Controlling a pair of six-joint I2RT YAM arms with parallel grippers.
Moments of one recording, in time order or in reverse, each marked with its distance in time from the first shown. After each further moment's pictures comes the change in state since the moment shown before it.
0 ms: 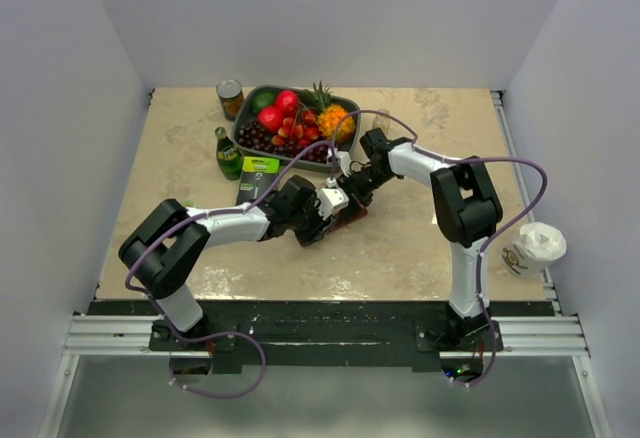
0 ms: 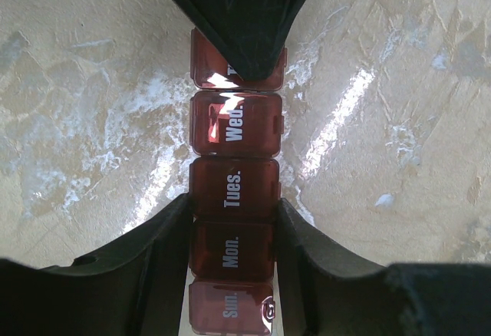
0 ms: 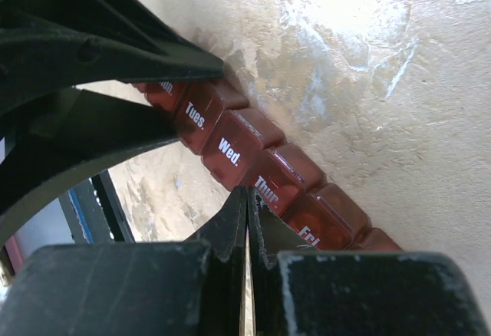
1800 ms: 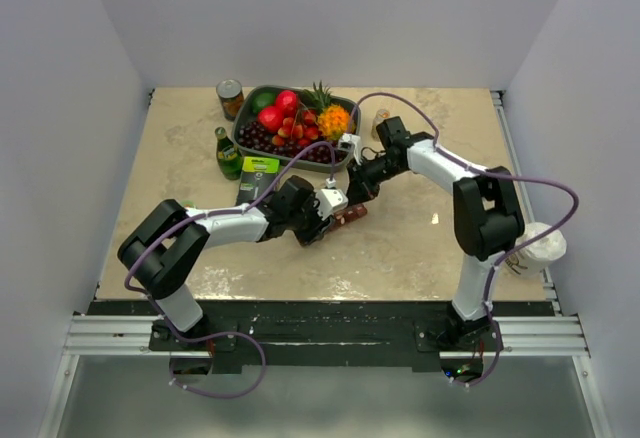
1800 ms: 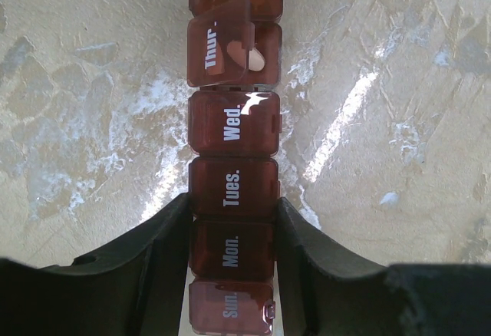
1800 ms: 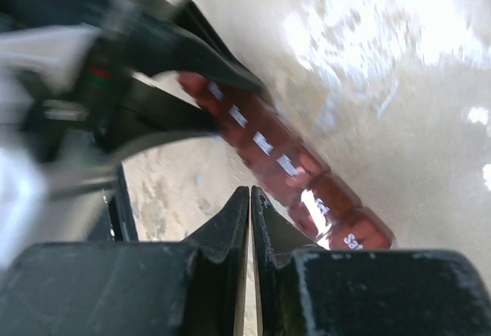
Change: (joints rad) left arm 0.004 -0.005 -0.014 0.024 0.006 0.023; right arm -0.058 -0.141 -0.050 0.039 -0.110 -0.068
